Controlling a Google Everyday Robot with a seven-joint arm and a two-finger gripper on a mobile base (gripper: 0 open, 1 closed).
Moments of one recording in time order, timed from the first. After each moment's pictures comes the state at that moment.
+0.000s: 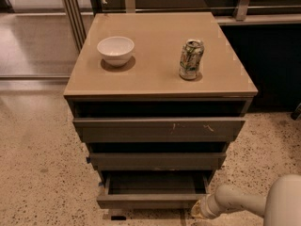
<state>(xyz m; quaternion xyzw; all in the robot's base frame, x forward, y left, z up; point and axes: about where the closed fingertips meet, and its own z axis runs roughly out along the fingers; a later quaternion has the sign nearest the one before) 0.444 -0.219 0.164 -0.61 0.76 0.15 0.17</state>
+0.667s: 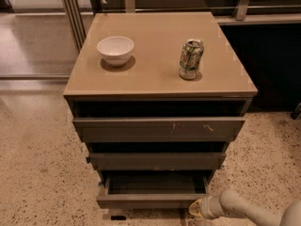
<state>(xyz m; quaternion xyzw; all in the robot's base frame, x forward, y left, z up) 0.463 -0.215 0.148 -0.61 0.74 0.16 0.25</state>
